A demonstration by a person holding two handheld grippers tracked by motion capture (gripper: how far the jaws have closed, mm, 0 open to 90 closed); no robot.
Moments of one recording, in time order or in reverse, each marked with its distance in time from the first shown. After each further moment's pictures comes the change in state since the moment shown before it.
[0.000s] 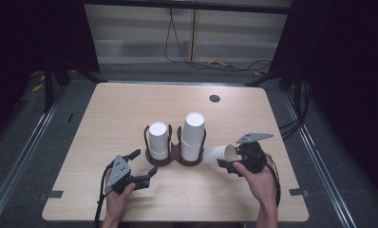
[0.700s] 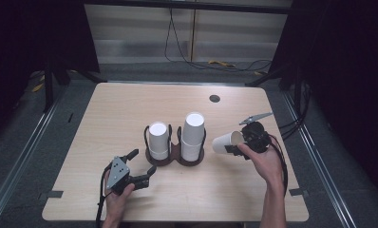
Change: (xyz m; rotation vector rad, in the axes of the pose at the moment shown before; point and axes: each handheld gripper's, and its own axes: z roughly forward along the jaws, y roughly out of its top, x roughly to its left) left arm -0.001 -0.001 -0.004 -0.027 0.056 0.004; right arm -0.037 0.039 0.001 0.148 -0.068 -0.002
